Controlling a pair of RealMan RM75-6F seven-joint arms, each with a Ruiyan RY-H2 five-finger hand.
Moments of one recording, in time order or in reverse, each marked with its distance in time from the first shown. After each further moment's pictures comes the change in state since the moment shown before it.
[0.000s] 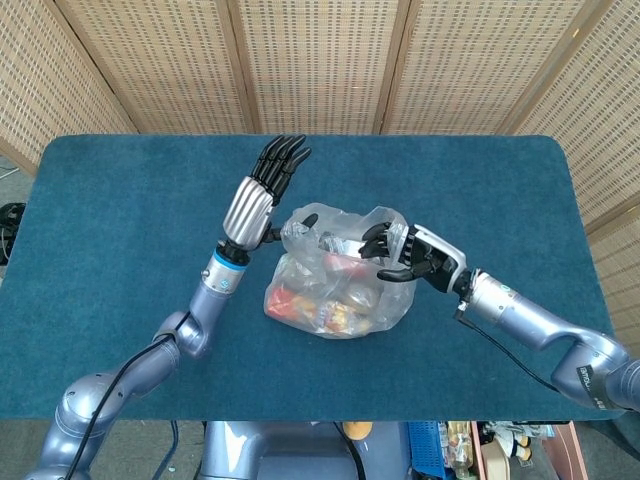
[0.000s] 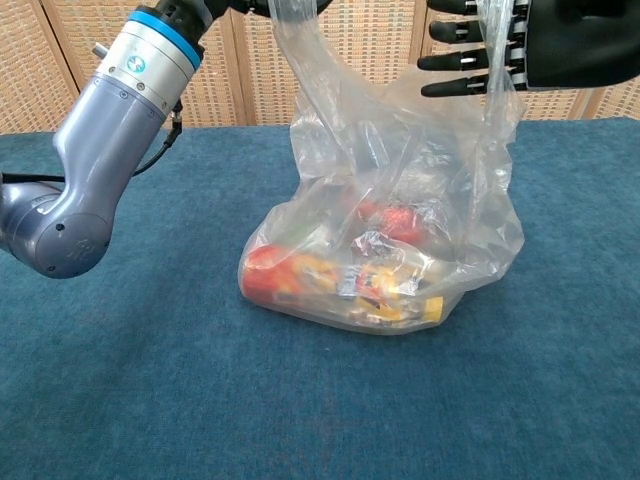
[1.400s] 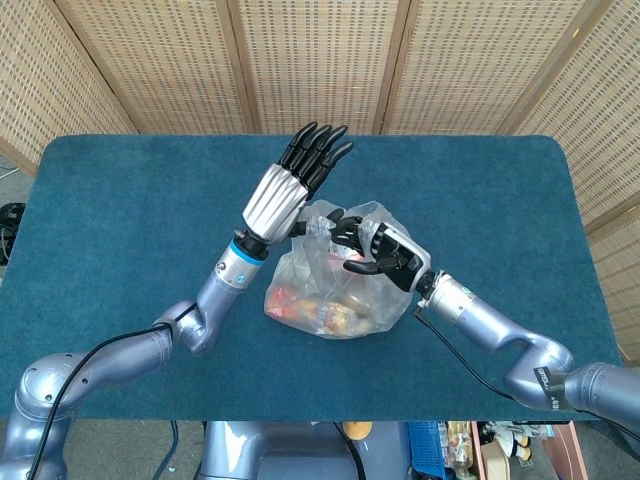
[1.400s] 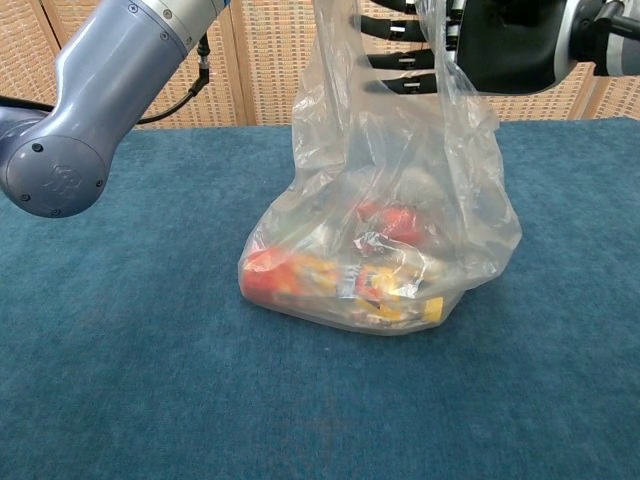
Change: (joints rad) left arm -0.049 0.188 -0.024 -0.361 -0.012 -0.111 0.342; right arm -0.064 -0.116 0.240 -0.079 0.155 -0.150 -0.156
